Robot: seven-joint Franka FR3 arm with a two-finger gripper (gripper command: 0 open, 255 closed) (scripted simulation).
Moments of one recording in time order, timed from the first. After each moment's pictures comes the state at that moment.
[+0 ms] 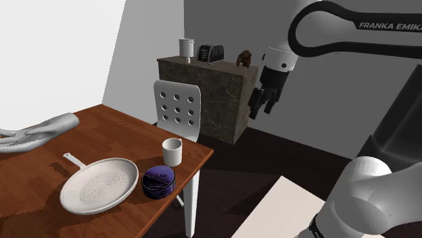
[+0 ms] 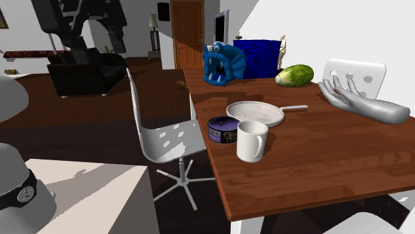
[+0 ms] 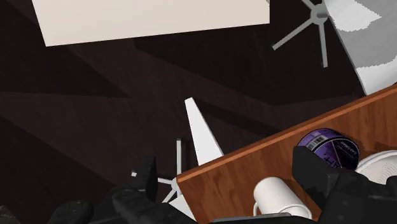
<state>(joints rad) -0.02 -0.79 0.04 -2.38 0.10 1.67 0.06</state>
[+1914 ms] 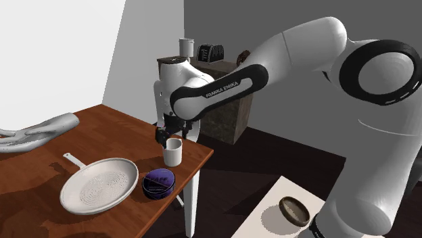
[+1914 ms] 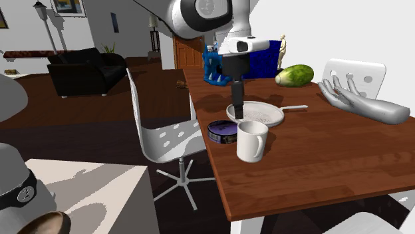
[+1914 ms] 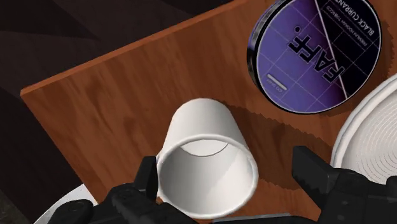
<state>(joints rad) 0.03 0.17 0.37 -1.94 -0.21 2.19 0.56</state>
